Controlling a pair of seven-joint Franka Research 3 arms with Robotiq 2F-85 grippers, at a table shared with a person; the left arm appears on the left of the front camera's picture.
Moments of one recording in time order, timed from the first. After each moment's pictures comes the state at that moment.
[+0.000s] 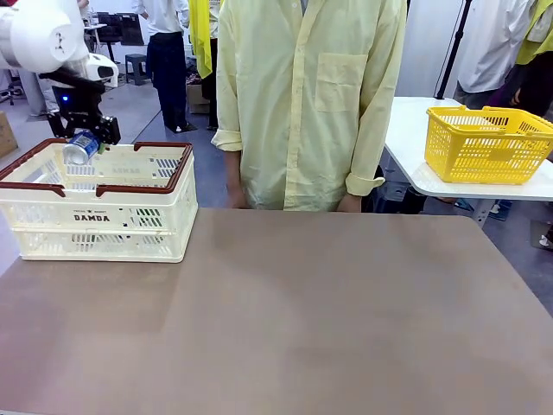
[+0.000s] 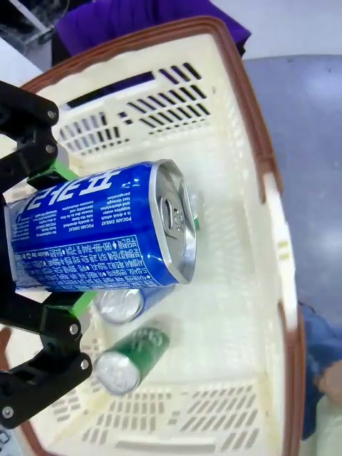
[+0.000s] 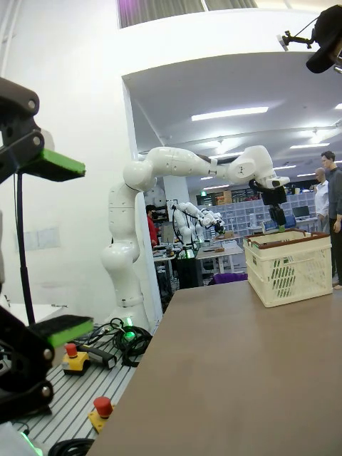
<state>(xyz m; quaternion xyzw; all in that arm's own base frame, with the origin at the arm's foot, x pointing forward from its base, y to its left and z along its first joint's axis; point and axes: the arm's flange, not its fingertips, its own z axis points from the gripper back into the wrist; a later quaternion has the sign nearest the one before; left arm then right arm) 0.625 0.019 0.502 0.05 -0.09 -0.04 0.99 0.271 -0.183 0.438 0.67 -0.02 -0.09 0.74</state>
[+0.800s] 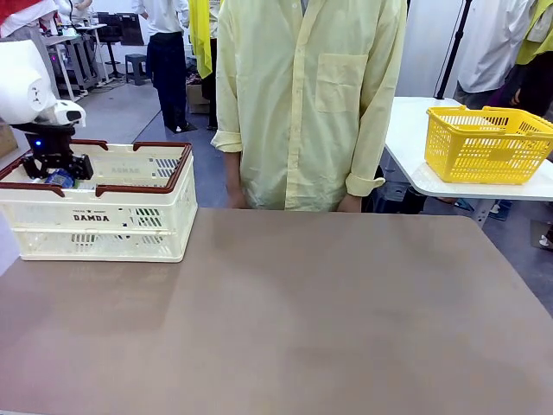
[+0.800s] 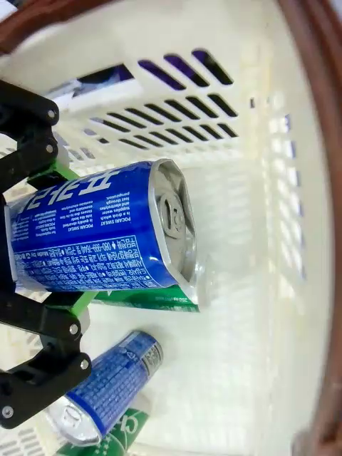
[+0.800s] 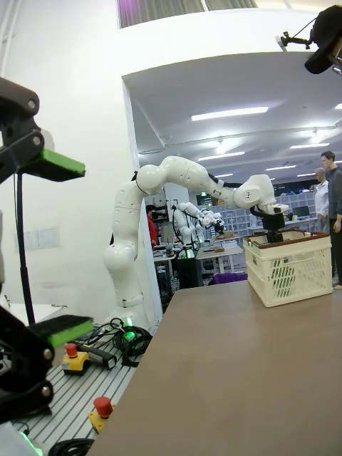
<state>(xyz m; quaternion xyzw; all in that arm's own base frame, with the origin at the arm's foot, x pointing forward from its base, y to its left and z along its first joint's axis) 0.629 0.110 0.402 0.02 -0.06 0.02 1.00 0.271 -0.183 0.438 0.67 -0.02 -0.09 0.74</state>
